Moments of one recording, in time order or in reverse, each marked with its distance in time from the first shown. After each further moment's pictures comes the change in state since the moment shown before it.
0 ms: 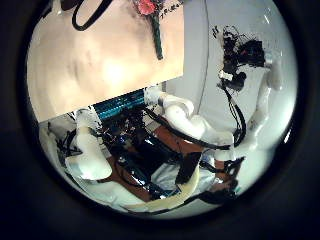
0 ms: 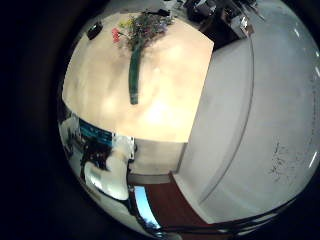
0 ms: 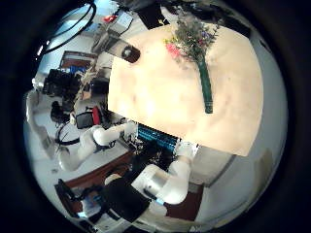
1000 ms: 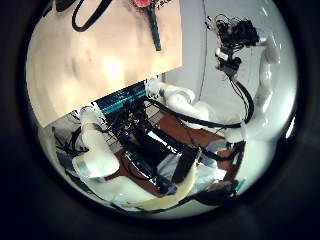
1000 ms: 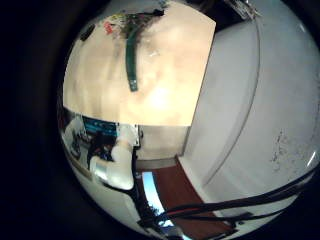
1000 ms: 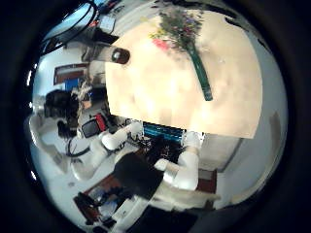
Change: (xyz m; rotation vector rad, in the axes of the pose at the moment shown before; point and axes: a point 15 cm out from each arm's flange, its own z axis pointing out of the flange) left arm -0.007 -0.007 0.005 -0.032 -0.065 0.213; right arm 0.045 0.021 0.016 -0.185 -0.060 0.330
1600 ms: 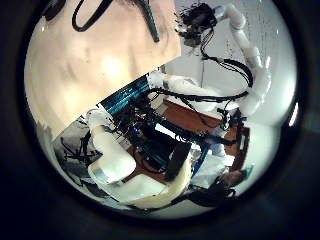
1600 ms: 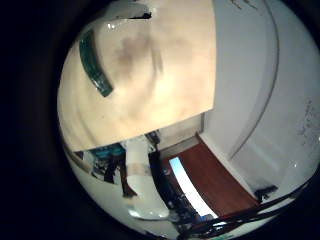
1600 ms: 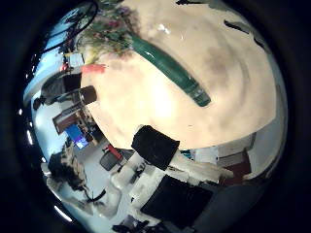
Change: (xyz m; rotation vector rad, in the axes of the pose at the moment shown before) left arm -0.014 -0.006 0.015 -0.038 0.008 0.098; right arm 0.002 -0.066 0.172 -0.090 -0.100 0.295
